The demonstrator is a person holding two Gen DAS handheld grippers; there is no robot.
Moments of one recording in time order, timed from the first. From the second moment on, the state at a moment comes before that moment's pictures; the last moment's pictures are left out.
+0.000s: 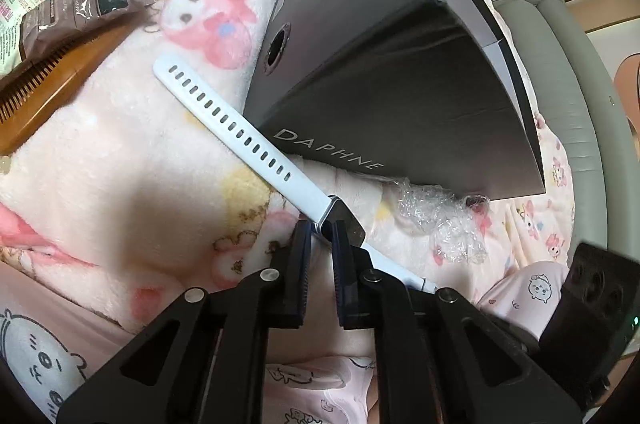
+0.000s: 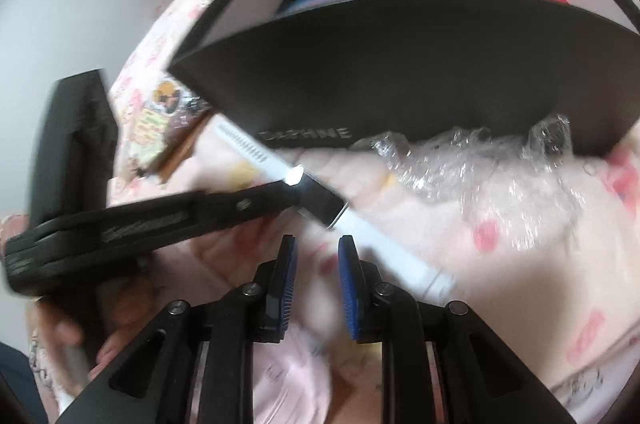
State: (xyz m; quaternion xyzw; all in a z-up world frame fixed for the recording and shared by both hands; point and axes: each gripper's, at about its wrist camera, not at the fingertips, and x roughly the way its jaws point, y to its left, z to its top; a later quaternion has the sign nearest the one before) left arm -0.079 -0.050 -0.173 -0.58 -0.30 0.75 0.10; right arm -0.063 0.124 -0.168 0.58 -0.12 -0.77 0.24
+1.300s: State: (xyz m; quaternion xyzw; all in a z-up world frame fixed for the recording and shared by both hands) left arm -0.095 -0.092 -0.196 -0.56 -0.40 0.72 0.05; right arm -0.097 0.107 -0.254 0.54 -0.33 -0.77 0.08
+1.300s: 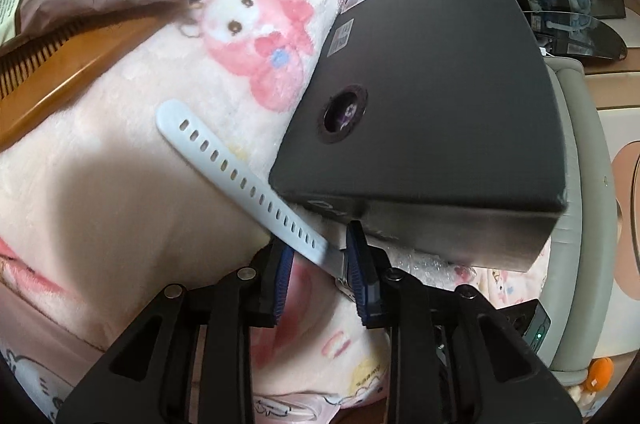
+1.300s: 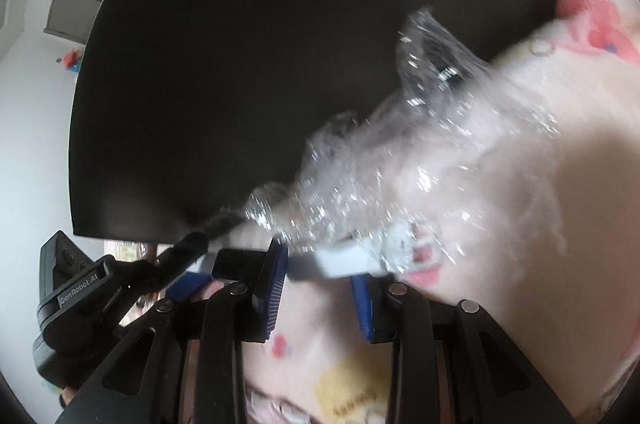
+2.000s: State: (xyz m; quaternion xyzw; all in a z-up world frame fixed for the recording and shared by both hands) left arm -0.097 -0.056 -0.038 -0.47 -0.30 0.82 0.15; right arm -0.099 0.140 -0.091 0.41 -0.24 -0.85 0.22
